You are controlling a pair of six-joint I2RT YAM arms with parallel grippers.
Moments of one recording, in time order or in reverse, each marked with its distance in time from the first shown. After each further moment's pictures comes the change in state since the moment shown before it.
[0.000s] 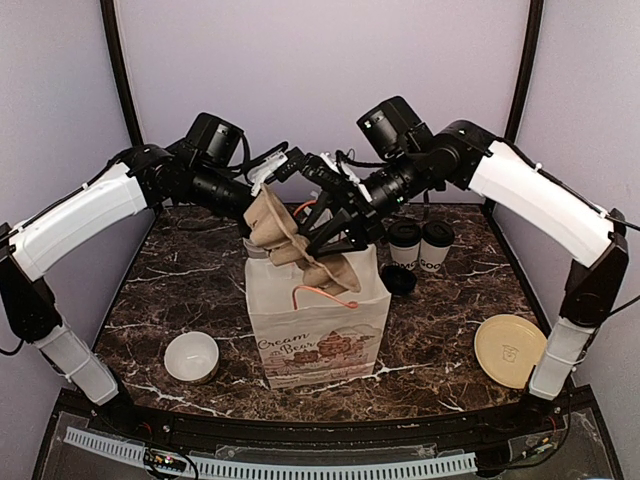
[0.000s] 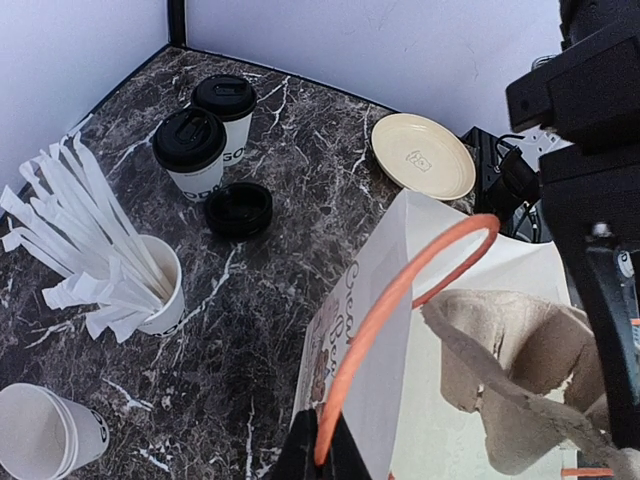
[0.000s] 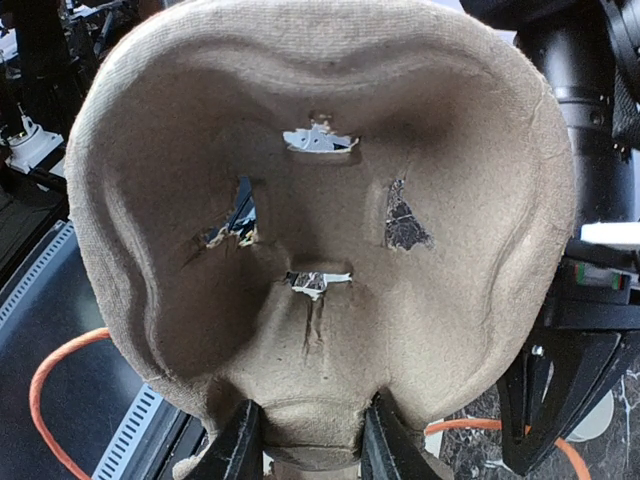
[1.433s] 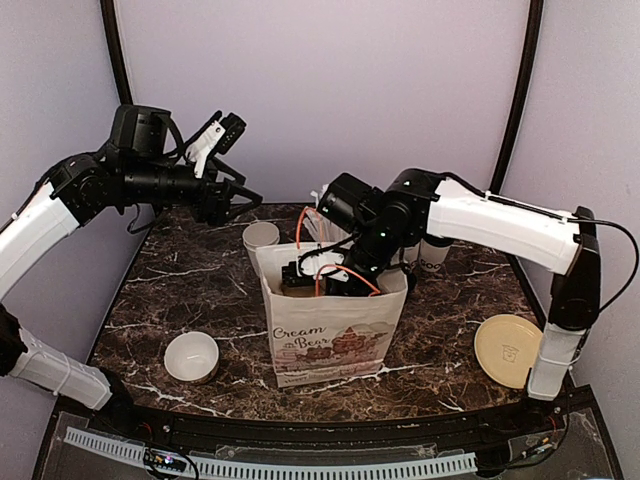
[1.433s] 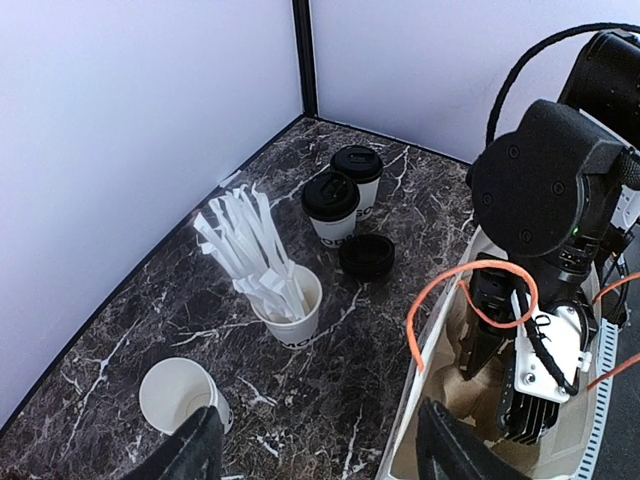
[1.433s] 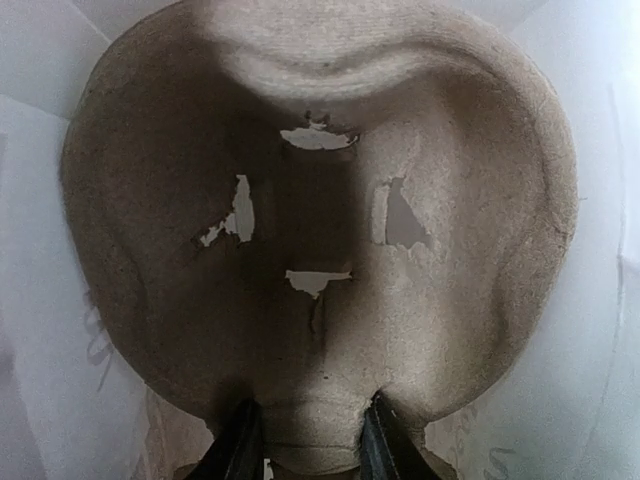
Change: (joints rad) left arm 0.046 -0.303 -0.148 0.106 -0.262 0.017; right arm 0.129 0.078 -0.185 -0.163 0.641 0.051
